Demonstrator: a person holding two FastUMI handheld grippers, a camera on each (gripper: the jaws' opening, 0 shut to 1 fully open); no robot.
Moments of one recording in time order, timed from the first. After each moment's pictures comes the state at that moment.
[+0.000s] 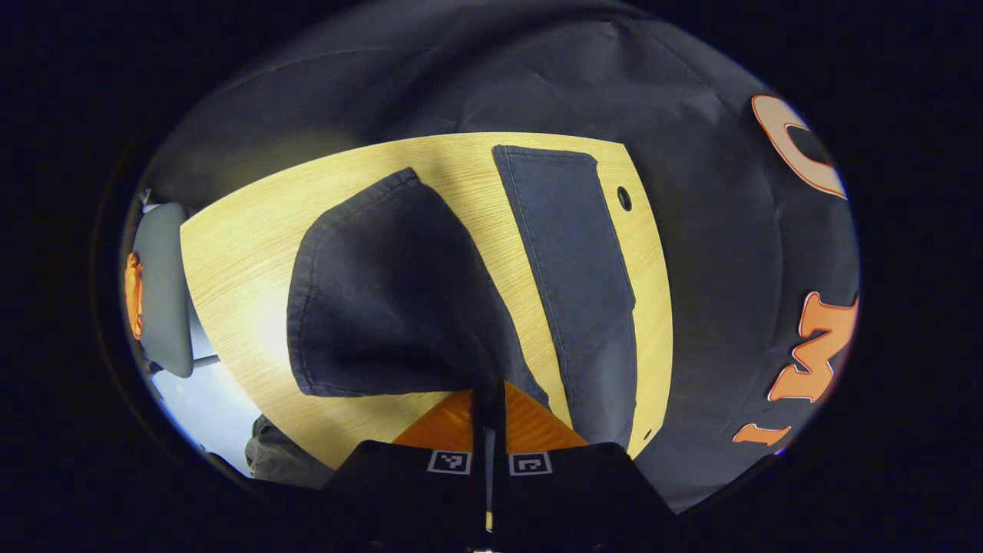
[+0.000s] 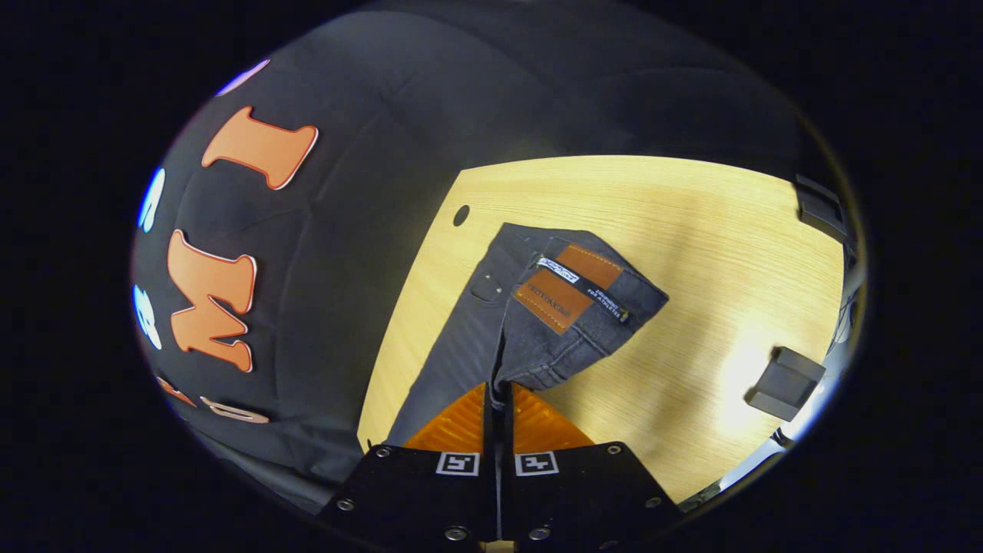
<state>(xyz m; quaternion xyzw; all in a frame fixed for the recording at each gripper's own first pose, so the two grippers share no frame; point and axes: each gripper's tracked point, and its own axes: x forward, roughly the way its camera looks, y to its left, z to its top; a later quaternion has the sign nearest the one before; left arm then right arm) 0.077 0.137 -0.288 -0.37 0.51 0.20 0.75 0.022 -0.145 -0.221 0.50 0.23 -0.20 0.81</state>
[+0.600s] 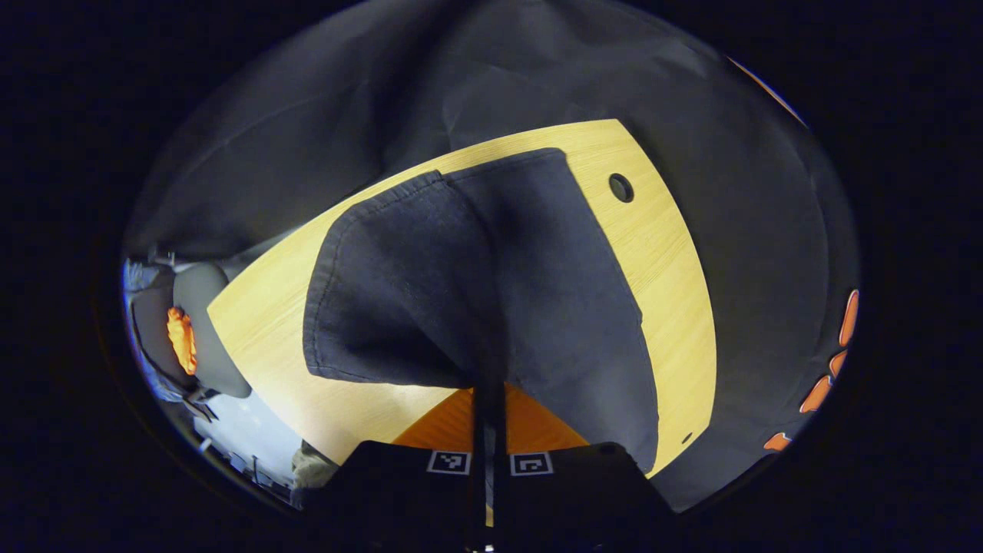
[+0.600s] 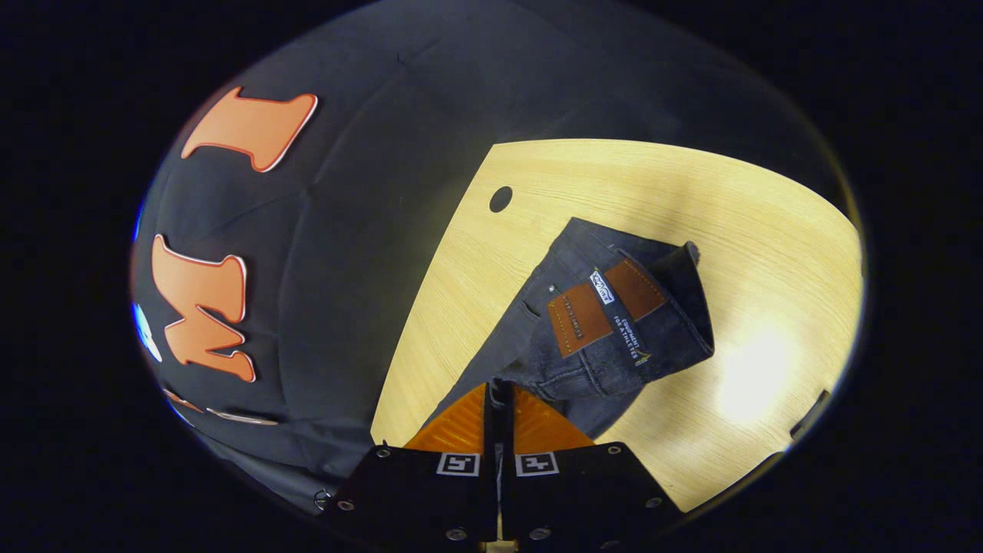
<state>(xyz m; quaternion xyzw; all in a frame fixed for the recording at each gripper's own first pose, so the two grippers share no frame) 0.206 0.100 -0.264 -0.24 0.58 0.24 0.74 0.135 -0.155 -0.215 0.50 0.27 -0.17 0.80</state>
